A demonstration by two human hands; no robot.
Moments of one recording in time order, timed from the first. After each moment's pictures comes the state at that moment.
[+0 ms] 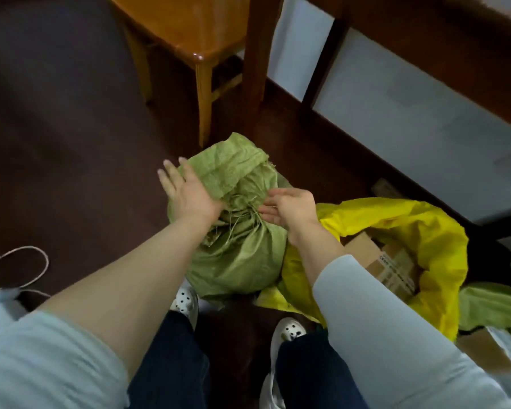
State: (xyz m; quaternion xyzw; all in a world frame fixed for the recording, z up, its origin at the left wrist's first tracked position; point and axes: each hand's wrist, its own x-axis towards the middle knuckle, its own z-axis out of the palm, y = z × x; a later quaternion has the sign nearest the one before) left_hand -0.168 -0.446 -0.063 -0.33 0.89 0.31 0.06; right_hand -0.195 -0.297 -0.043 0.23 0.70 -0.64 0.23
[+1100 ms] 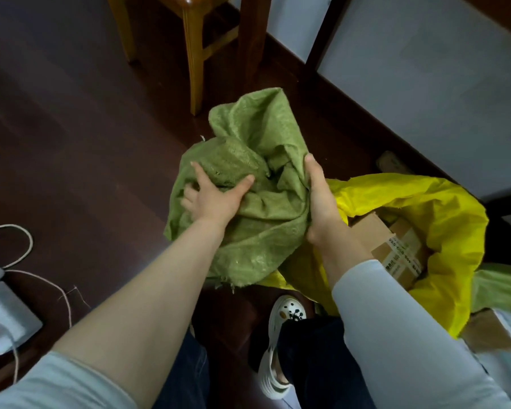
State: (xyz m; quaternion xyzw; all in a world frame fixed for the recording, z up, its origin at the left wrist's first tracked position) left_hand -0.168 -0.404 -0.113 -0.42 0.74 0.50 0.12; right_hand -0.197 -0.262 -0.084 0.32 0.58 -0.70 0.26
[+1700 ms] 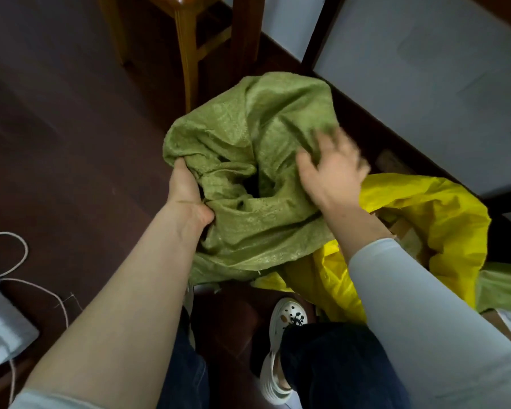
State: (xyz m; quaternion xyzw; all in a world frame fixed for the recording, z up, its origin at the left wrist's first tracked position) left_hand -0.189 -0.437 -0.102 -0.44 0.27 0.85 0.07; right_hand -0.231 -0.251 -0.055 0.01 0.98 -0.18 0.01
